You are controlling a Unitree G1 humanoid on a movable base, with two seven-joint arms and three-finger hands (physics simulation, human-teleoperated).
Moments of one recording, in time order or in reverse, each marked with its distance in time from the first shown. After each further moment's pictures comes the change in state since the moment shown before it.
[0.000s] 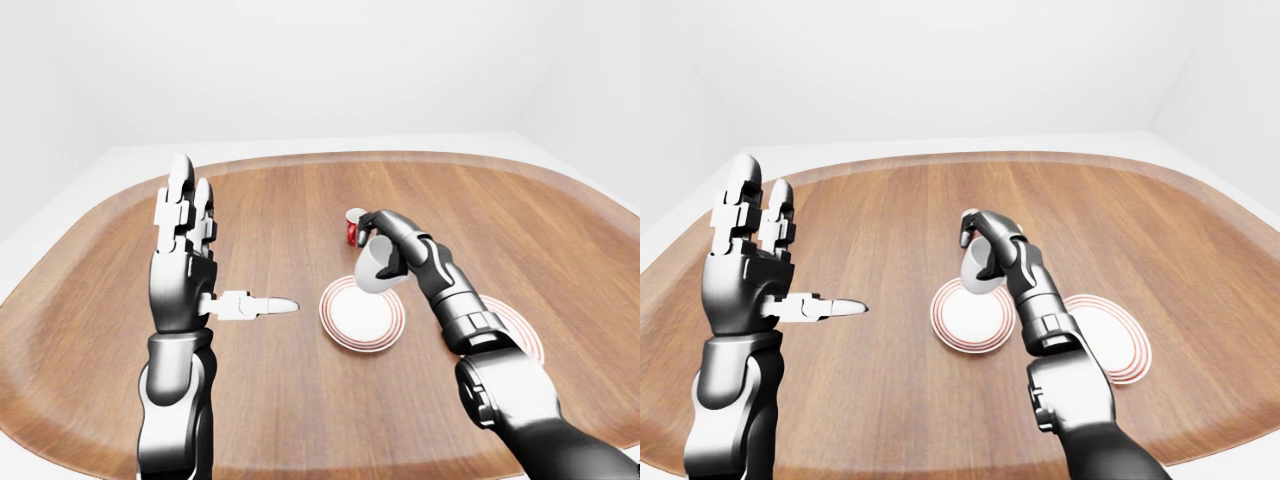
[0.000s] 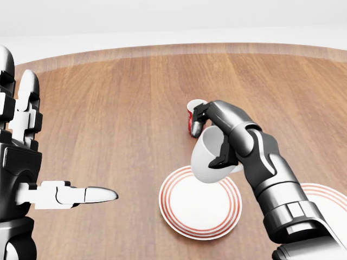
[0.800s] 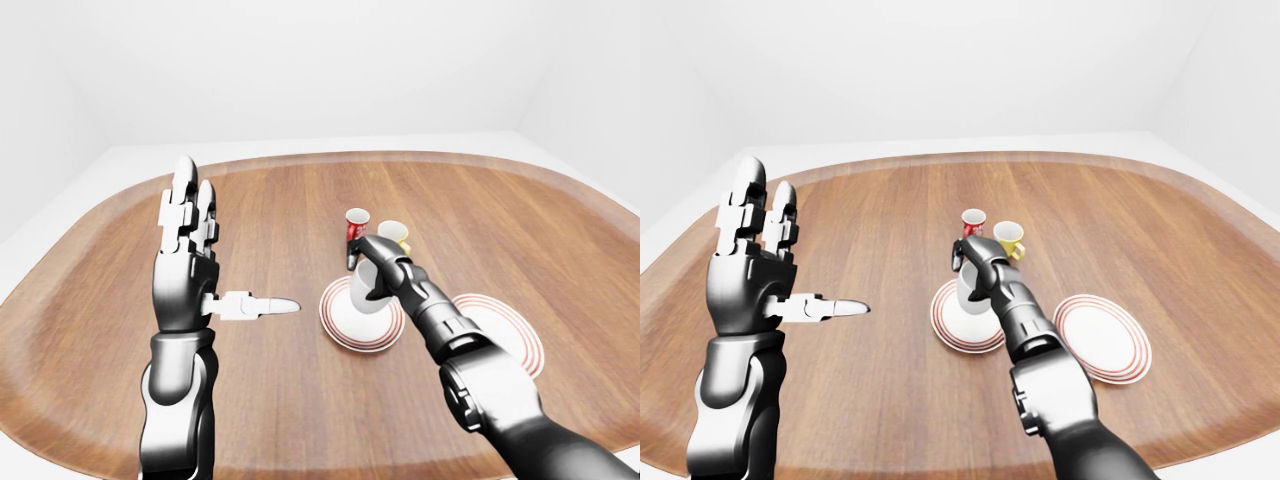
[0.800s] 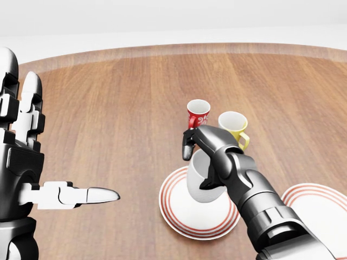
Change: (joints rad) left arm 0.003 -0.002 -0.008 0.007 0.008 0.000 0.000; right arm -0.026 0.085 0.060 0.267 -0.103 -0.033 -0.189
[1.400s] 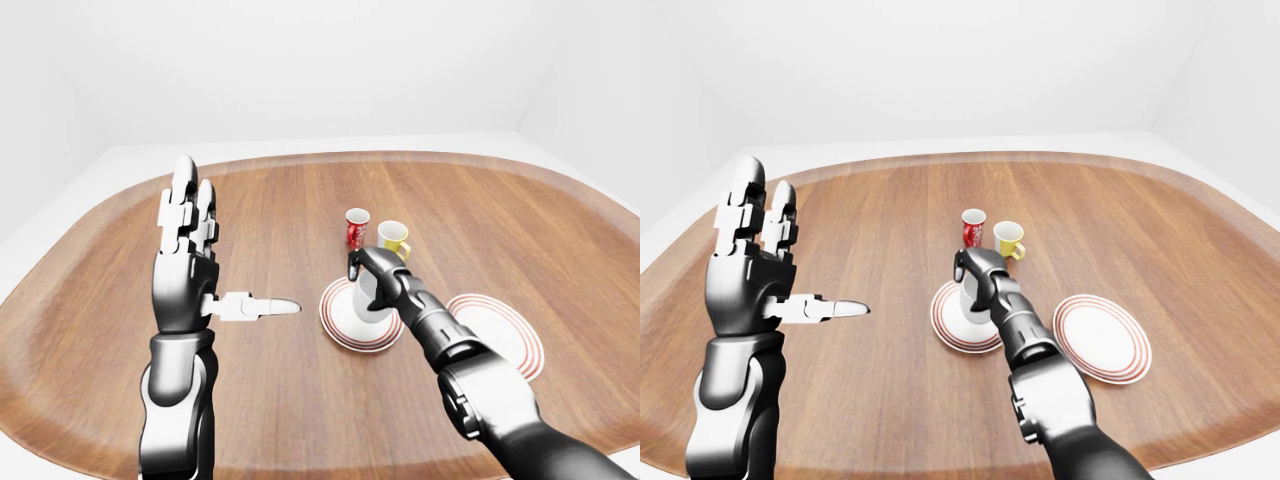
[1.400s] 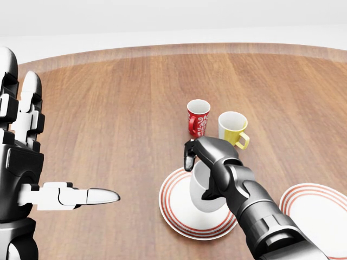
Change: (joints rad) left arm 0.003 -0.001 -0.002 -0.009 0.004 0.000 -0.002; right arm 0.038 0.016 0.013 0.041 -0.056 0.000 -0.060
